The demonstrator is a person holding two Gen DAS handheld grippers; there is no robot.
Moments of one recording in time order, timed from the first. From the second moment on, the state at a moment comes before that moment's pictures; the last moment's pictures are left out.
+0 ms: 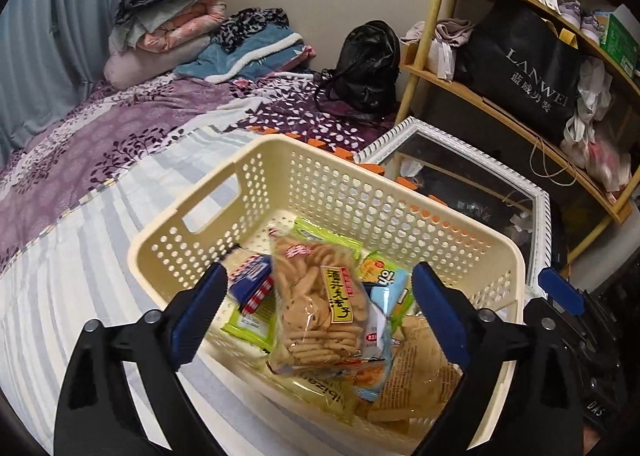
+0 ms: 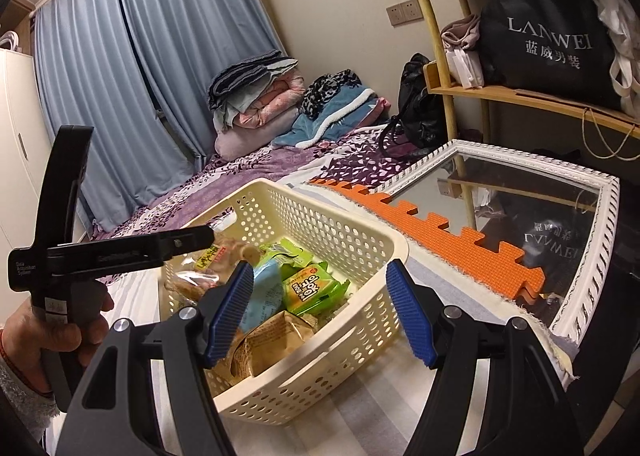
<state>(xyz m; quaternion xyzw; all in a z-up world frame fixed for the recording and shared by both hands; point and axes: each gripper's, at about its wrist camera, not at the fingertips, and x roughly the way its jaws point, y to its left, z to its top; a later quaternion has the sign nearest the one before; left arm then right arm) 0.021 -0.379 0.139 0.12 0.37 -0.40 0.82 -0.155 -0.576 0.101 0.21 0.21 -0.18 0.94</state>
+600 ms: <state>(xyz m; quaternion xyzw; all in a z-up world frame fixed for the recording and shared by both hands) -0.005 -0.361 0.158 0.24 0.28 -0.29 0.88 -0.147 -0.550 0.114 0.18 0.22 -0.16 0.94</state>
